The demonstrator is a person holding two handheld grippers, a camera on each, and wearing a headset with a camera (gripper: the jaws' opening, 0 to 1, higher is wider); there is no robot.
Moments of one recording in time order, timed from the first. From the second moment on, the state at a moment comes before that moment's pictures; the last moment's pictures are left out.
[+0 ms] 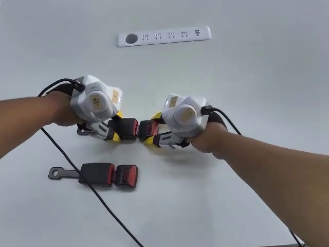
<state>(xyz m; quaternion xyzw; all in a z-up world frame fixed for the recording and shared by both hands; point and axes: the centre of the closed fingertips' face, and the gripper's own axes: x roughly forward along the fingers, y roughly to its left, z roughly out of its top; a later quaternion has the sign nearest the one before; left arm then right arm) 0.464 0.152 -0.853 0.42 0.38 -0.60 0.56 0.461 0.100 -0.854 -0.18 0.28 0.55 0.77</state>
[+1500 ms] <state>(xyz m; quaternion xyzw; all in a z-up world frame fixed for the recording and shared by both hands) 0.465 0.153 -0.853 0.40 0.38 -0.62 0.56 0.459 0.072 -0.858 -0.21 0.29 0.56 0.75</state>
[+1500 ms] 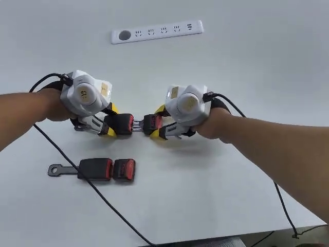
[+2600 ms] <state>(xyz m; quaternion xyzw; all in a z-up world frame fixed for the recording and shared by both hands) 0.465 0.152 -0.853 0.39 0.38 -0.61 0.57 0.455 -0.018 -0.859 -0.19 0.30 0.54 0.77</state>
